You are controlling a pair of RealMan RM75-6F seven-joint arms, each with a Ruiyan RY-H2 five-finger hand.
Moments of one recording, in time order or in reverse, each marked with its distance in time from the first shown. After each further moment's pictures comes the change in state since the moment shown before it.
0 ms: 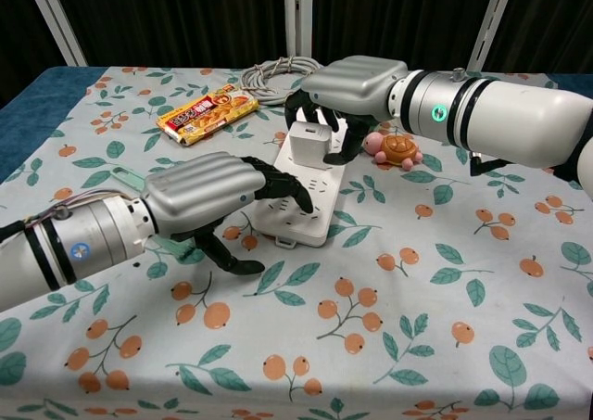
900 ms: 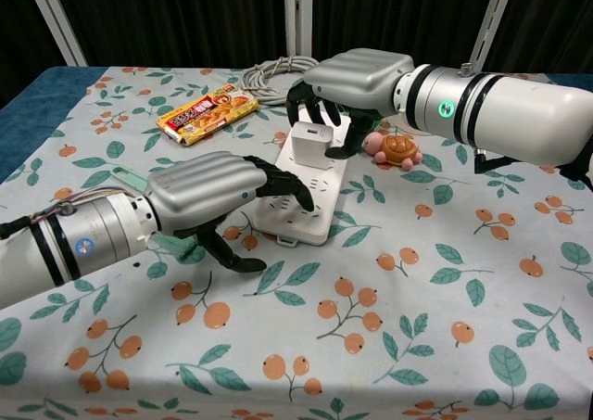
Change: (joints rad) left arm -0.011 -0.001 -0.003 0.005 -0.013 -0.011 -0.013; right arm -0.014 0.010 0.015 -0.023 -0.019 0.012 -0.003
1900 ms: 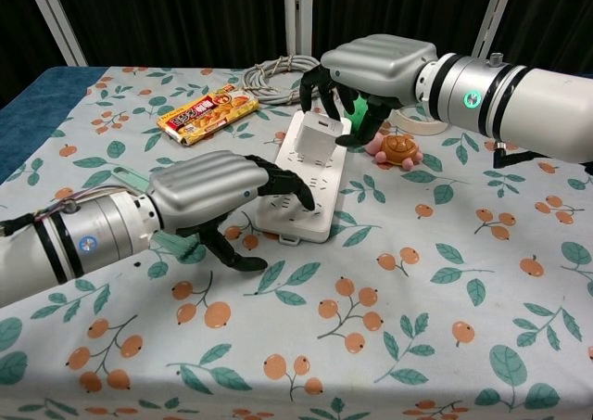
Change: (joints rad) left arm -0.009 0.001 -0.006 -0.008 -0.012 -0.014 0.008; right arm -0.048 0.052 0.000 -0.048 -0.023 0.062 0.025
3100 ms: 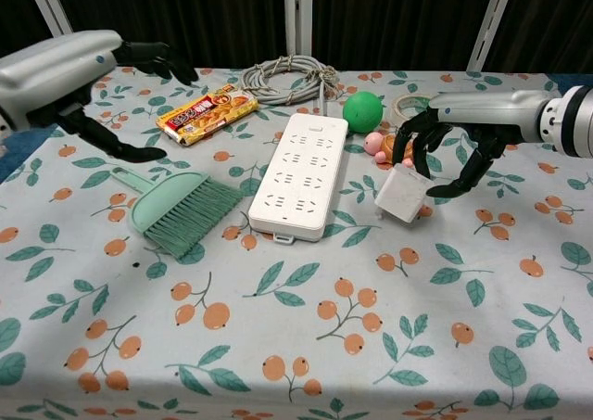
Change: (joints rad) left arm 0.192 0.290 -0.089 -0.315 -0.111 0.287 0.062; right arm -0.150 0.292 -0.083 -0.263 0.075 -0.179 0.303
